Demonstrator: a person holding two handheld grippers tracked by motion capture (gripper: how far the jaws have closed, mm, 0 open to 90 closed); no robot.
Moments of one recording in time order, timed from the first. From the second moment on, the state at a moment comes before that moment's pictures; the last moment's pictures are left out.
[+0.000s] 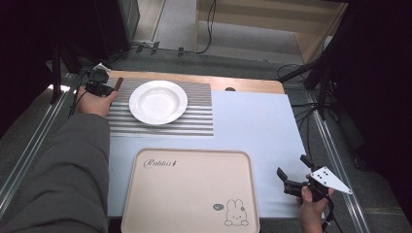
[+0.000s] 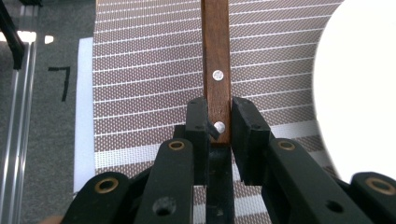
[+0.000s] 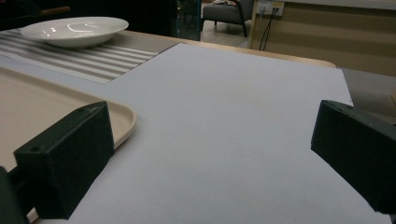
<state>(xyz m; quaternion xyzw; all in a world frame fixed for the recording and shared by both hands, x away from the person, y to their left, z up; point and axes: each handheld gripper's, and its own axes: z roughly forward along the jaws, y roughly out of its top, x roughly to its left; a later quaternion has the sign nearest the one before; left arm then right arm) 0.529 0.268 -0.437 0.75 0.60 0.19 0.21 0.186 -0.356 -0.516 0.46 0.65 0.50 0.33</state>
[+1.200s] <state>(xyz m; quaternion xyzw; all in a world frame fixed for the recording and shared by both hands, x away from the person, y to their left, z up) 0.458 0.260 -0.409 0.77 0.55 0.18 0.25 0.186 -0.354 -0.516 0.46 0.65 0.50 0.34</state>
